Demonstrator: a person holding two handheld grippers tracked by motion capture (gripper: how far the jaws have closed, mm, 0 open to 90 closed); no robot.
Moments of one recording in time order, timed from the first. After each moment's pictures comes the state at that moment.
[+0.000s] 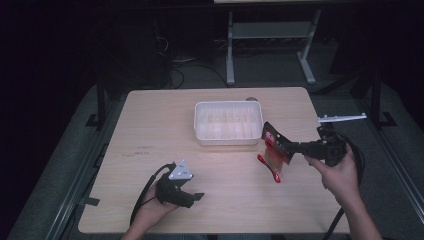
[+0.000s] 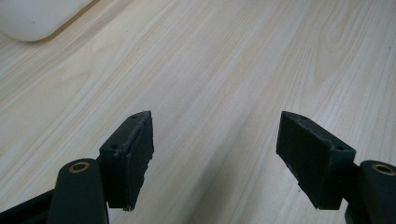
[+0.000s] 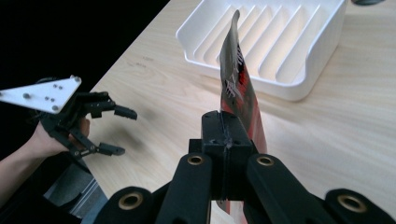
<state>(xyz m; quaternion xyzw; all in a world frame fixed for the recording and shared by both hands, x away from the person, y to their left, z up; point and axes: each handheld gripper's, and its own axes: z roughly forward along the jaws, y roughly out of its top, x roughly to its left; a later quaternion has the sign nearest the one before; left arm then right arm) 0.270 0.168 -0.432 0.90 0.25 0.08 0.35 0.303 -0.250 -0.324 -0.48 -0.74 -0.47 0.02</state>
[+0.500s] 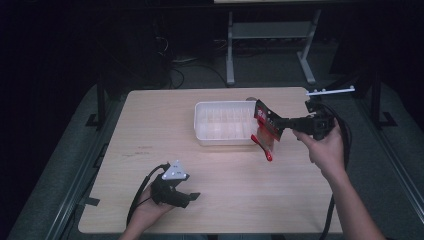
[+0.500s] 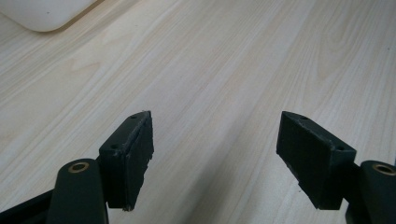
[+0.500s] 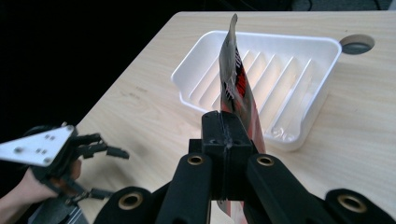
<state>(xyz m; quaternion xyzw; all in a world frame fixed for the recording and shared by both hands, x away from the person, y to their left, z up) 0.270 0.180 -0.433 0.89 0.26 0.08 0.36 0.347 -0.224 -0.287 -0.49 -0.73 -0.47 -0.01</state>
